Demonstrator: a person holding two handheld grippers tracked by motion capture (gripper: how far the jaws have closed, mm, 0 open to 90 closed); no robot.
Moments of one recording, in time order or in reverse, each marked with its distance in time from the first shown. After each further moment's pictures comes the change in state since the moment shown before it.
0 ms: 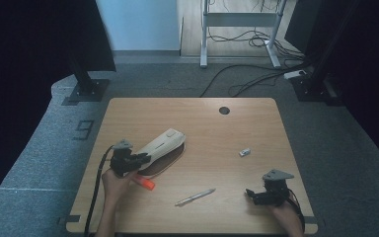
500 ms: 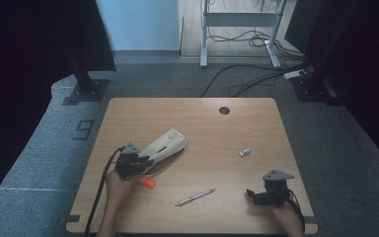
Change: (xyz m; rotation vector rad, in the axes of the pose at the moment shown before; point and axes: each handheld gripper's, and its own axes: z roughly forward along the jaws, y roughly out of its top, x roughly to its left) left arm -0.011 -0.006 0.014 0.061 0.085 0.118; right arm 0.001 -0.001 -0.001 0.005 -0.016 0.007
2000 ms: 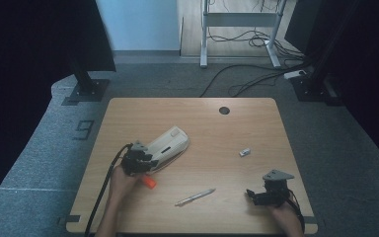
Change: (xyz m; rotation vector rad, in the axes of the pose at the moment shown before) left arm 0.001 0.010 0.022 0.098 -0.008 0.043; right arm 0.000 0.000 0.000 0.001 -0.007 0.003
